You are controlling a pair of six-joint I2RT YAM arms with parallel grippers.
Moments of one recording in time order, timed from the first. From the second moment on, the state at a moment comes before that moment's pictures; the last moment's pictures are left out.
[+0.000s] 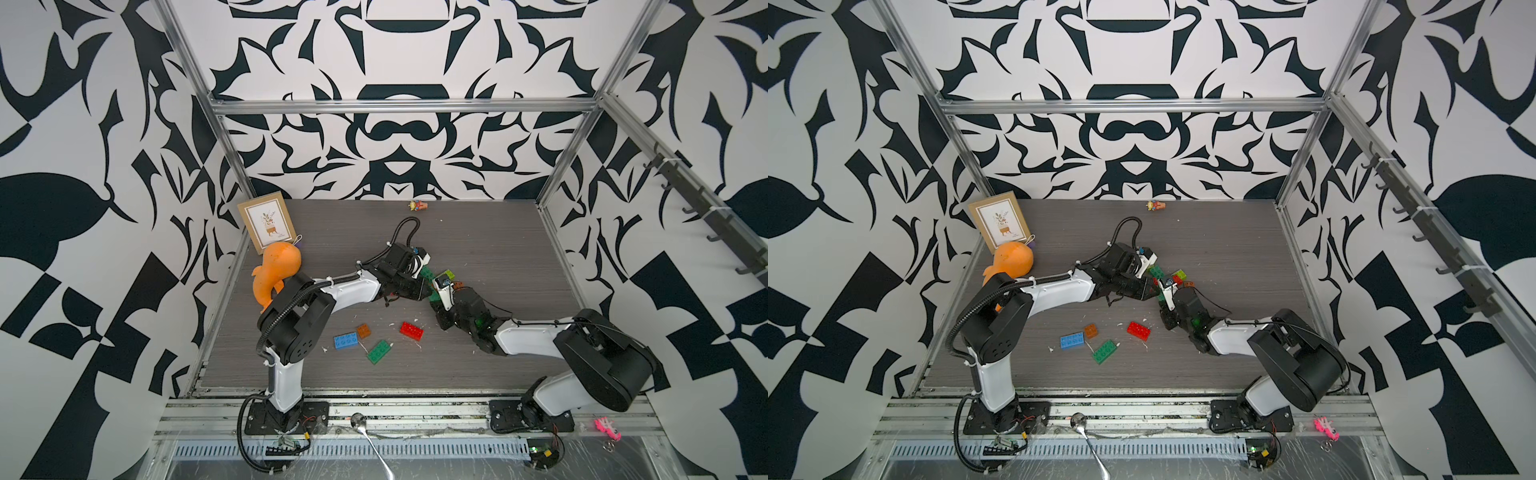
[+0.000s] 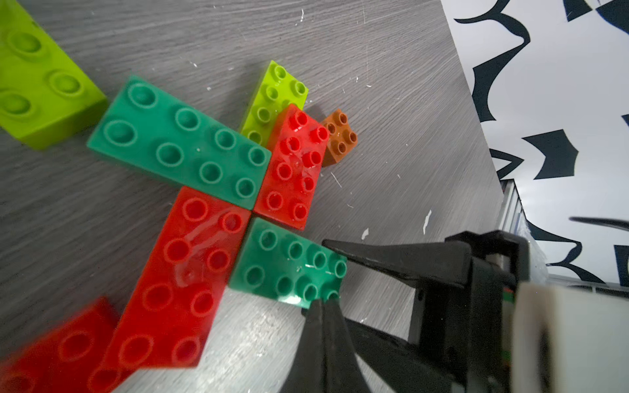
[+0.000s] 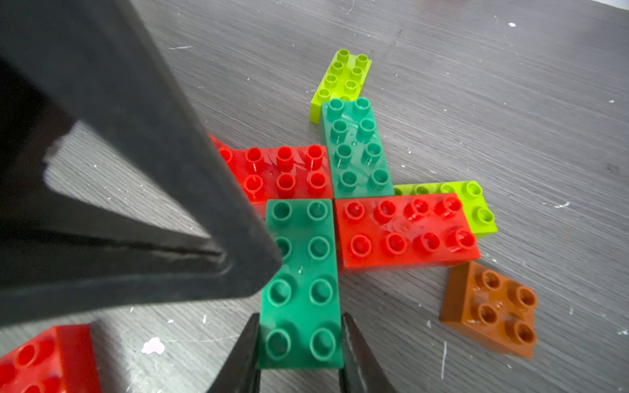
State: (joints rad) left arm -0.76 1.91 1.20 -0.10 0.47 -0.45; right arm 0.65 1.49 0.42 0.44 0.08 0.07
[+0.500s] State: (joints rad) left arm -0.76 1.98 1.26 -0.12 0.41 -0.44; right arm 0.65 1.49 0.42 0.43 0.08 0.06
